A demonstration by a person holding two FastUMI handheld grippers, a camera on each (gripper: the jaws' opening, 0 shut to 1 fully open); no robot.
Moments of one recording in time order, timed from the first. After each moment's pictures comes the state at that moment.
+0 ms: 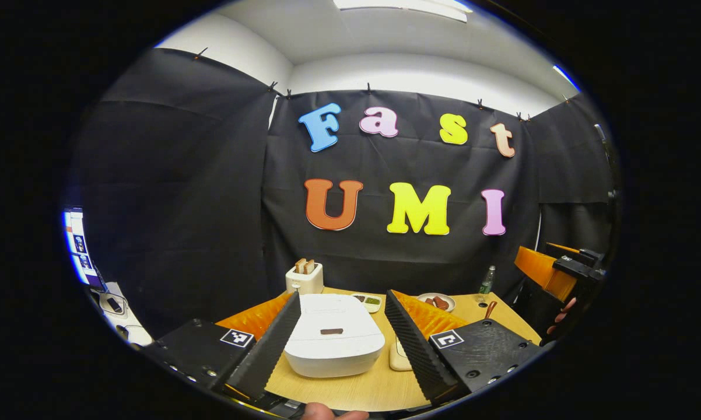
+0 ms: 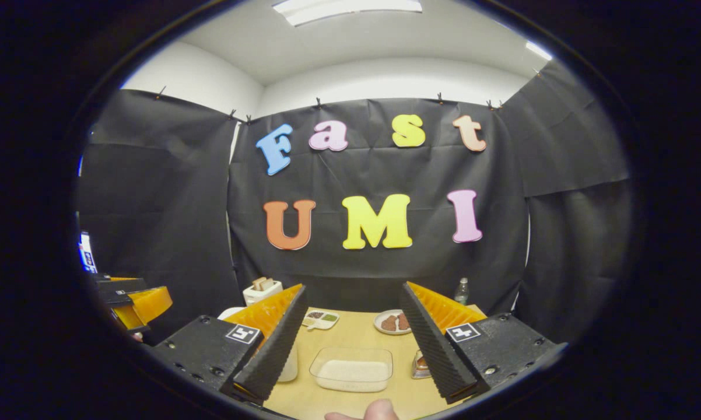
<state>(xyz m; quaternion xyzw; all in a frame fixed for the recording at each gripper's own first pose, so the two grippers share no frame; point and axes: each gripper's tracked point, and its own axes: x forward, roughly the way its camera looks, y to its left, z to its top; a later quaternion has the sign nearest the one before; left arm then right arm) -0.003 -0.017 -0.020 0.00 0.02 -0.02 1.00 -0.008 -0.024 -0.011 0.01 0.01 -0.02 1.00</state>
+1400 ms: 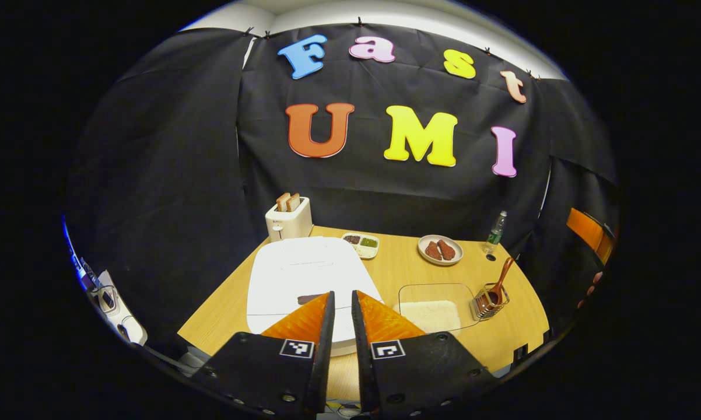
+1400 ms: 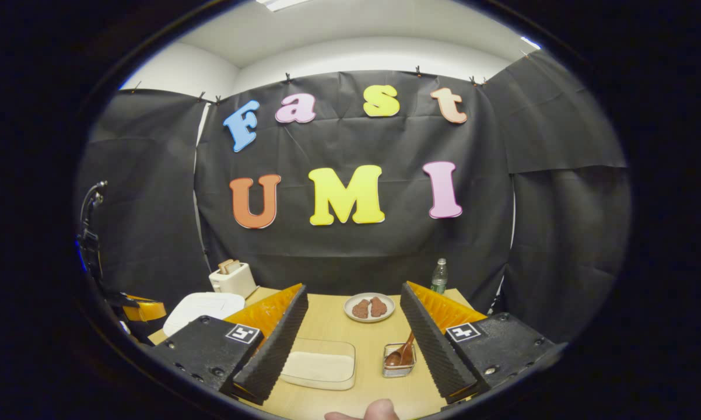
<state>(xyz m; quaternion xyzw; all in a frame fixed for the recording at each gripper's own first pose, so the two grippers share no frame) 0.095 -0.024 -0.123 0.02 0.22 -0.01 0.97 0.060 -0.122 -0.059 0.02 0.07 -0.06 0.99</state>
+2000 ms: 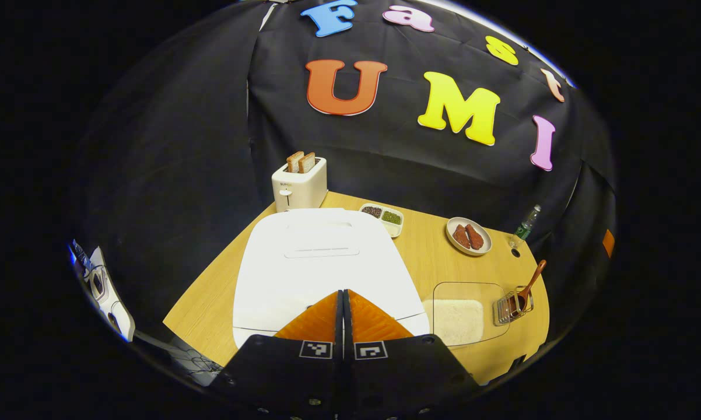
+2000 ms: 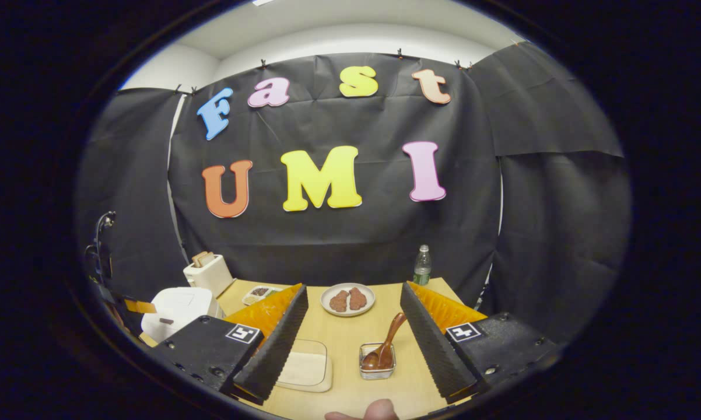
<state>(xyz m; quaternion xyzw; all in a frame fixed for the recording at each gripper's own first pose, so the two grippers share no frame) 0.164 0.012 -0.187 -0.03 0.31 0.02 0.95 0.095 -0.182 -0.096 0.04 0.12 -0.10 0.99</state>
